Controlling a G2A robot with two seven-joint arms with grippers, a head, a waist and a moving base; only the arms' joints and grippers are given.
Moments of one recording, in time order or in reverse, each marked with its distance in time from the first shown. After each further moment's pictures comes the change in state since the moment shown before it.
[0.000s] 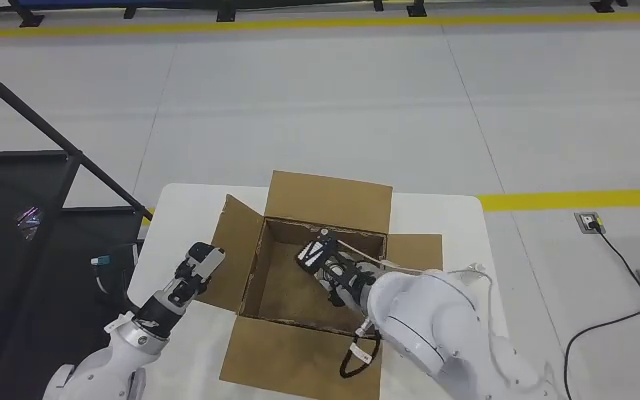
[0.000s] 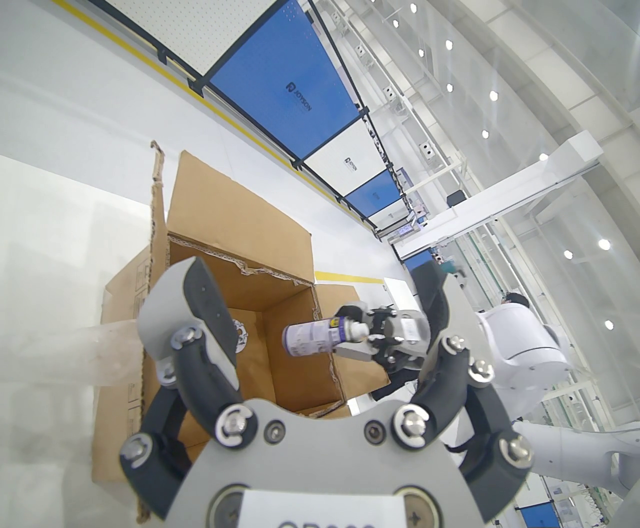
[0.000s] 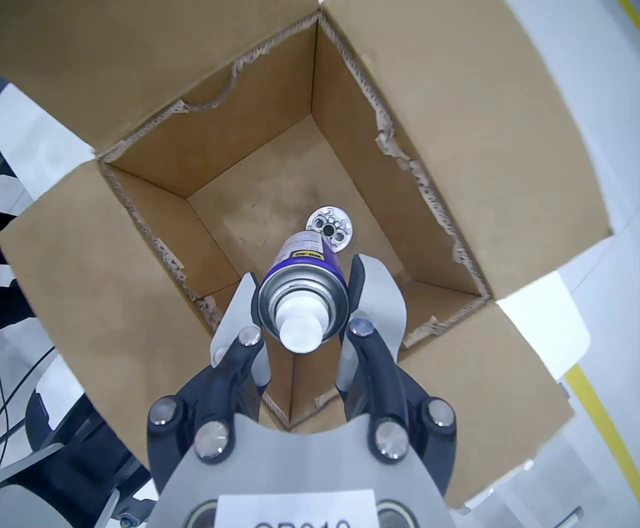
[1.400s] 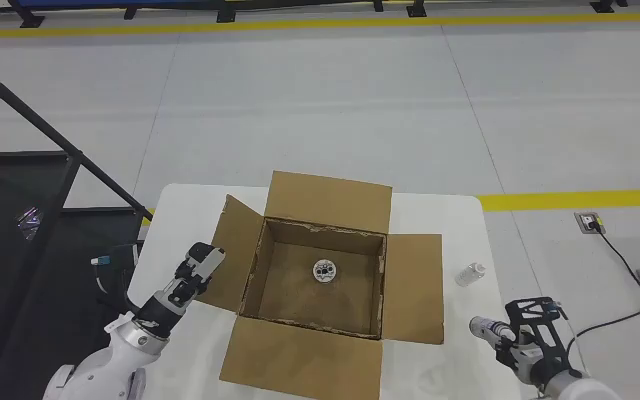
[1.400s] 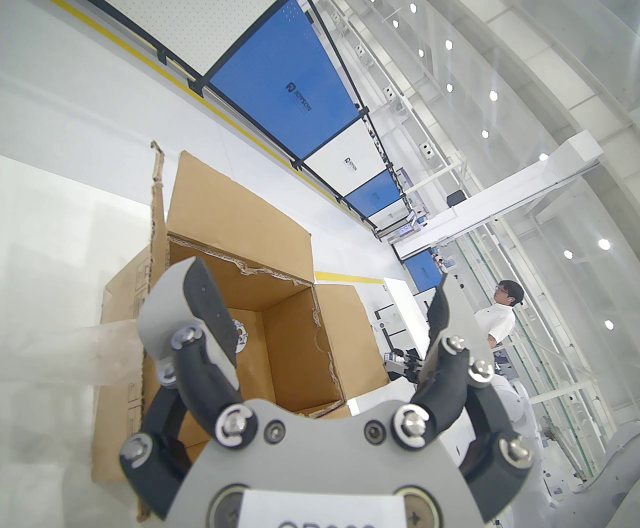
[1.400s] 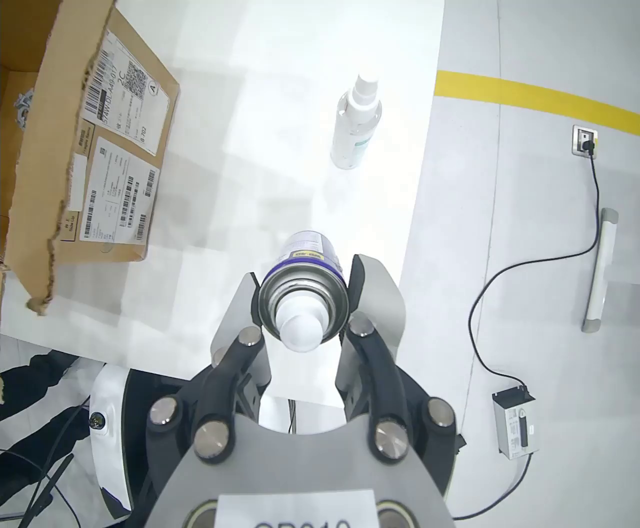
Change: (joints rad) left arm 0.000 0.000 0.000 0.000 0.000 0.000 0.000; right arm -0.981 0.069 0.913 -0.218 0.067 -0.045 -0.397
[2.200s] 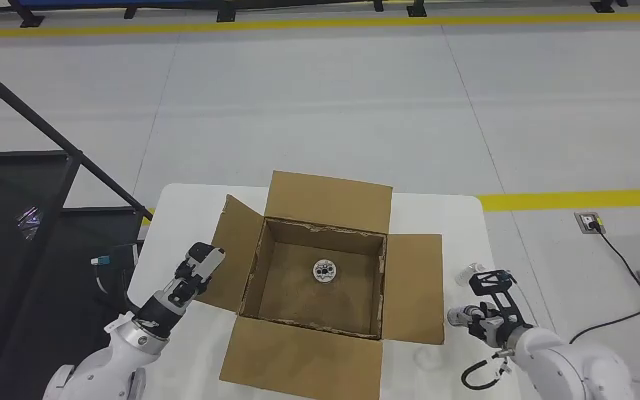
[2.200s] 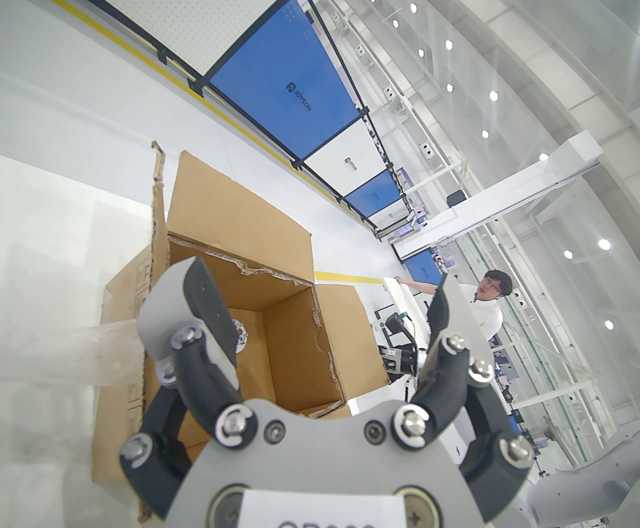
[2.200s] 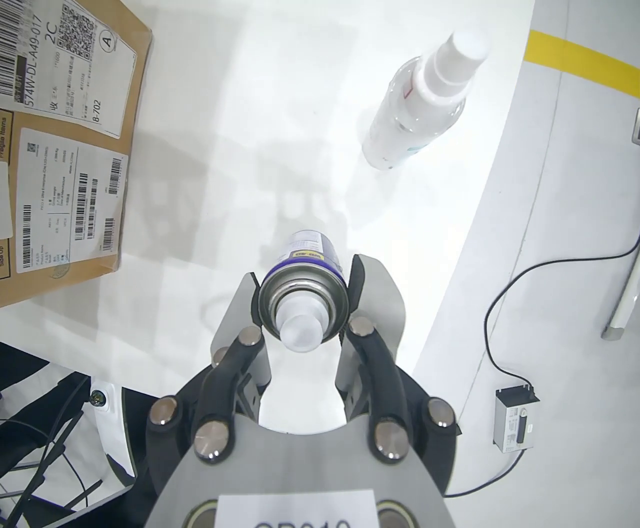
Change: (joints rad) left arm 0.000 0.000 0.000 0.000 0.000 0.000 0.000; right arm 0.321 0.022 -0.169 0.324 -0.010 -0.034 0.146
